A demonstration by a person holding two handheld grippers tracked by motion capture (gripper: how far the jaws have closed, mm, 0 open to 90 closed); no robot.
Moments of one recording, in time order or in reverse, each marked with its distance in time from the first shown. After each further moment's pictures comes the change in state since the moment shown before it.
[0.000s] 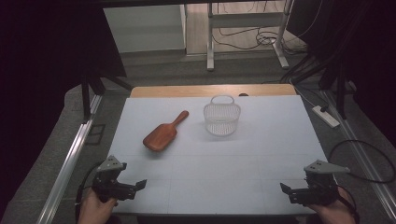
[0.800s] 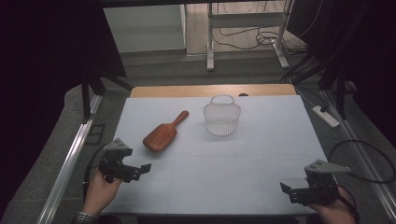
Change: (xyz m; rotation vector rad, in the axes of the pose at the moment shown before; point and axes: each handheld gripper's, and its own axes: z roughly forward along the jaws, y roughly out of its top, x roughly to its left) left arm 0.020 0.041 0.016 0.007 -0.051 -0.005; right arm -0.001 0.000 0.000 -0.005 0.008 0.008
